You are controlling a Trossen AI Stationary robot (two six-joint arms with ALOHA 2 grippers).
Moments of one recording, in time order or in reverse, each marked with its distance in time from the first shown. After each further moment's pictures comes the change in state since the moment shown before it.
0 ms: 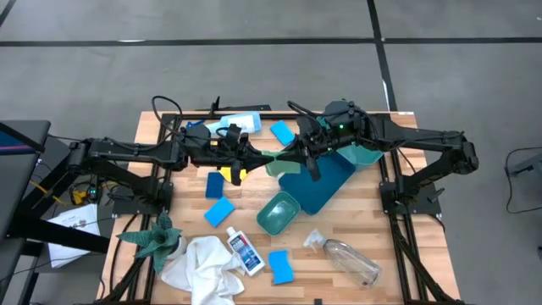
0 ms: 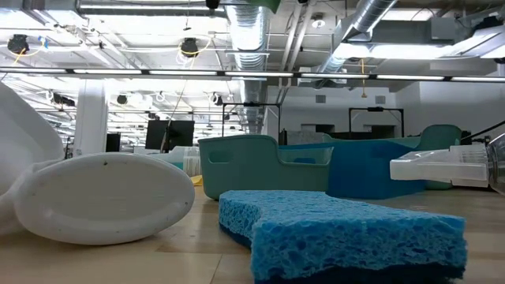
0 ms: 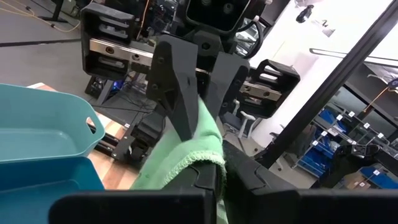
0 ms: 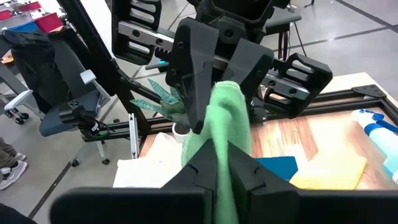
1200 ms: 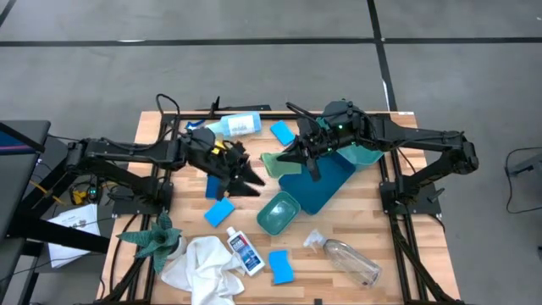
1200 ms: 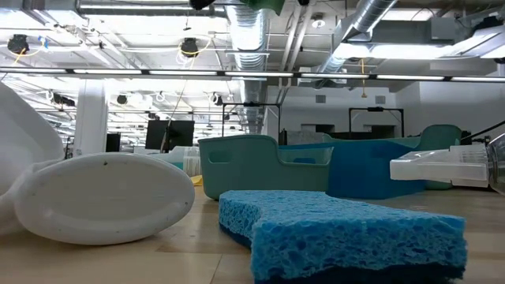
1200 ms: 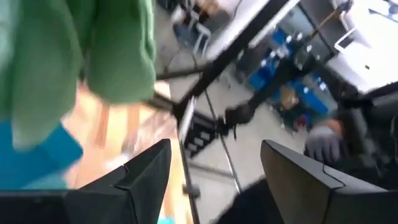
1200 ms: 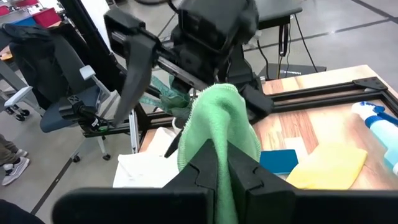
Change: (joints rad) left arm -0.004 -0.039 0.002 -0.282 0.384 -0.035; right arm 0.000 0.000 -0.001 -0.024 -0.005 0.000
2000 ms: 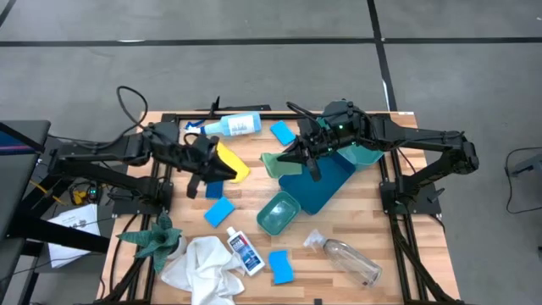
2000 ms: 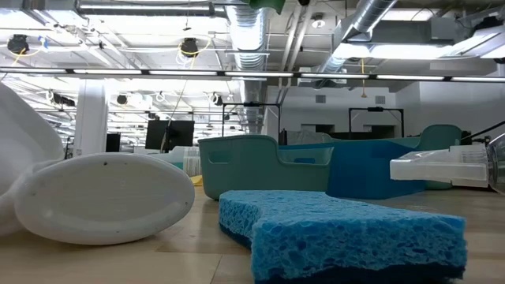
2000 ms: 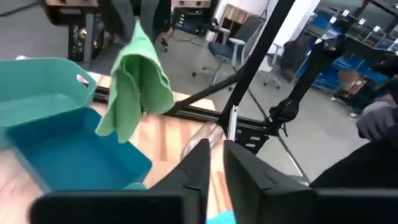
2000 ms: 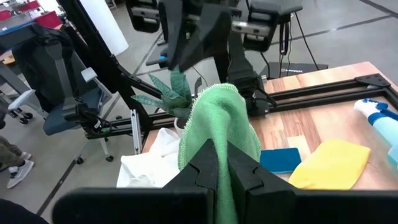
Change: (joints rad) left arm -0.009 -0.273 0.001 -0.277 -0.213 0.305; right arm 0.001 -0.002 0.000 -0.001 -0.002 0.020
